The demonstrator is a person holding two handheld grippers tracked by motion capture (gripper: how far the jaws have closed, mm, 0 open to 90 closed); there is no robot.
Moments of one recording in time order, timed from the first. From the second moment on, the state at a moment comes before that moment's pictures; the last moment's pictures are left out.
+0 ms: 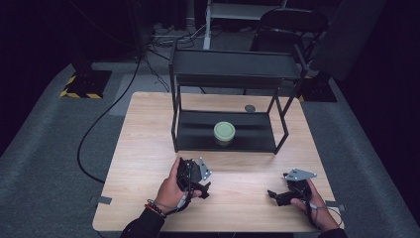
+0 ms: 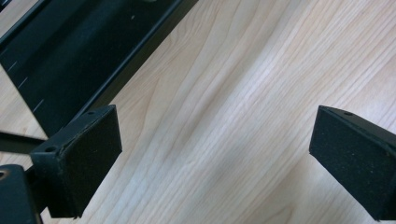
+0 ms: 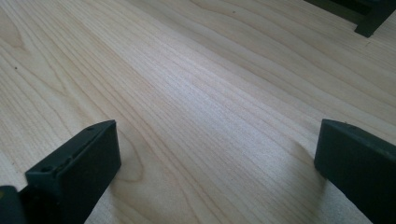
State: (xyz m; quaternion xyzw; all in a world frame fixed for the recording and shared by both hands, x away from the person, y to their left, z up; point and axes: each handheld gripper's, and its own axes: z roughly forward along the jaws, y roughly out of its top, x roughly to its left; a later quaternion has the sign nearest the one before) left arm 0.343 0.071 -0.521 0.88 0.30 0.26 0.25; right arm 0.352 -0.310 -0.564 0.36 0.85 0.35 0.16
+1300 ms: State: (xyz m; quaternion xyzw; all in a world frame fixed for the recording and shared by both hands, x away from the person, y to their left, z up) left arm 0.331 0.115 -0.541 0.88 0.33 0.22 0.24; right arm 0.352 -0.310 -0.564 0.36 0.85 0.35 0.16
